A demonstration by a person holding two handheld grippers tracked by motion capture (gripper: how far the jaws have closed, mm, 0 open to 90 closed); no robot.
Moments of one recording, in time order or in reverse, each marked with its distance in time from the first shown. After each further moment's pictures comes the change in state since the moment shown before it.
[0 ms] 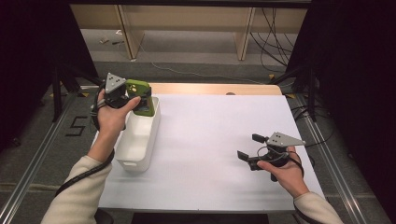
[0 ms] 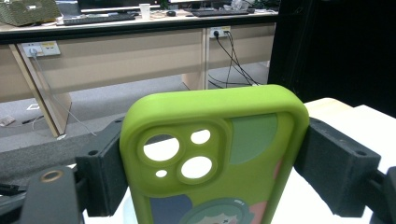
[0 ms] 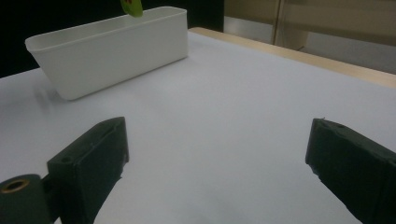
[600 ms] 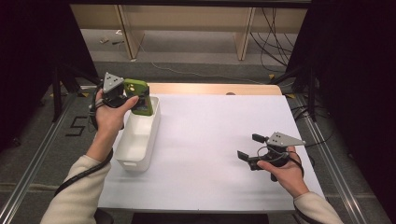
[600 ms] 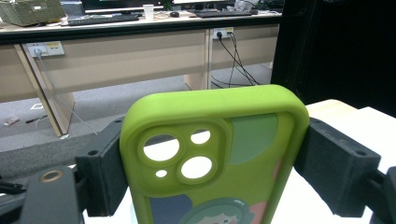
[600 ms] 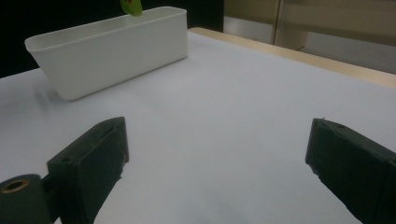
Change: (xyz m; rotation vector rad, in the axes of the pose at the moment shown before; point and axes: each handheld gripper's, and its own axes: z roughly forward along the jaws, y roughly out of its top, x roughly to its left) left arm 0.005 0.000 0.000 -0.005 0.007 -0.003; right arm 0.000 0.000 0.000 0.000 0.000 0.001
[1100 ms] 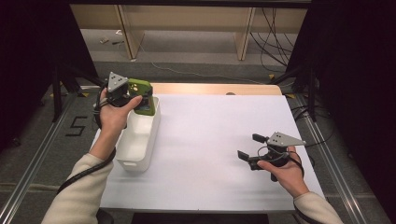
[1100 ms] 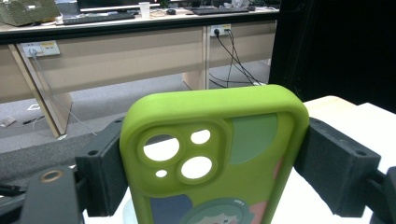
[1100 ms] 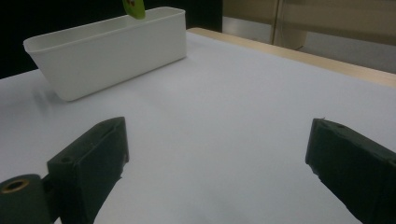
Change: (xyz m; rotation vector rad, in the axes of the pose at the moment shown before) left arm -0.005 -0.001 0.010 0.015 -0.009 0.015; right arm 0.000 0.000 0.000 -0.001 -0.004 0.005
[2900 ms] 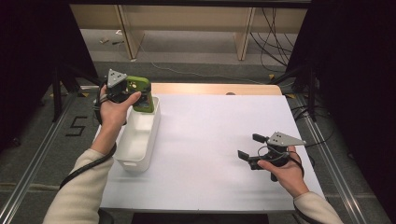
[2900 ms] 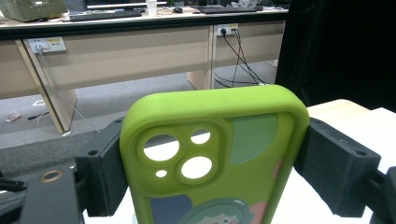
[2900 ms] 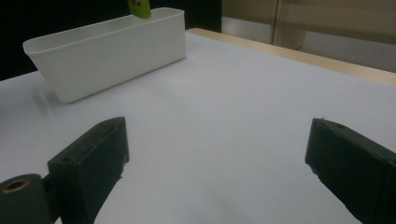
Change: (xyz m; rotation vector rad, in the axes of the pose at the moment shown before) left arm 0.013 0.002 0.012 -0.001 0.022 -0.020; right arm -0.001 0.000 0.000 -0.003 0.000 0.006
